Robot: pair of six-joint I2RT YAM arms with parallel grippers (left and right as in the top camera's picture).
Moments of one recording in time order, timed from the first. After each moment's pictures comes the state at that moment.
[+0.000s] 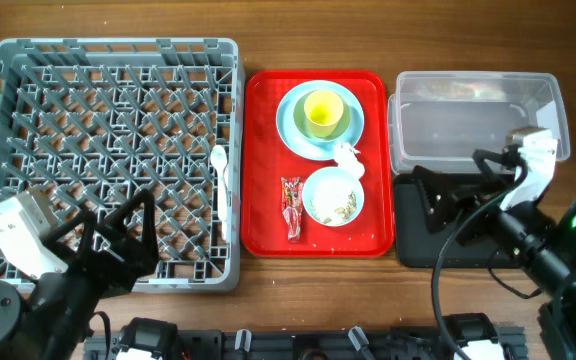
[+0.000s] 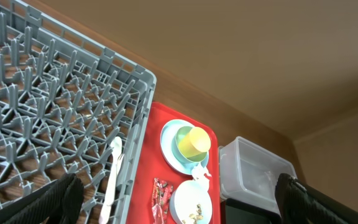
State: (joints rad) left arm -0.20 0.64 1.44 -1.19 0.00 -0.65; right arm 0.08 0.73 1.20 -0.93 -0.39 0.17
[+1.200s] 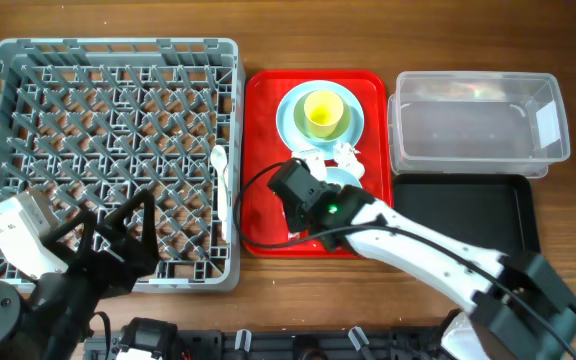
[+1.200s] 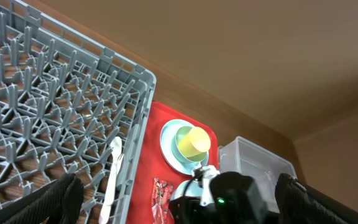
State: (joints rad) left arm -0.20 0.64 1.44 -1.19 0.00 -0.65; right arm 0.87 1.63 0.99 -0.54 0.22 0.60
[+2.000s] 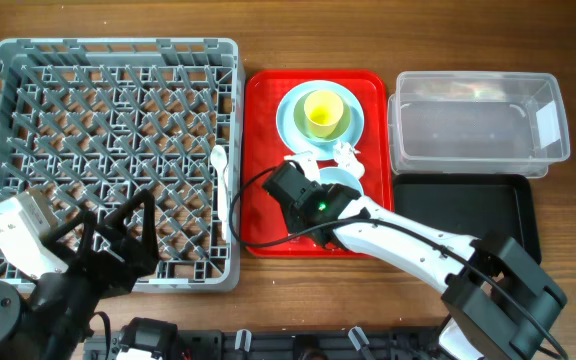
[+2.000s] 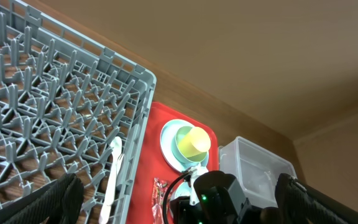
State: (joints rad) left arm -0.20 0.64 1.44 -1.19 0.00 -0.65; right arm 0.87 1.70 0.99 -0.51 0.24 0.53
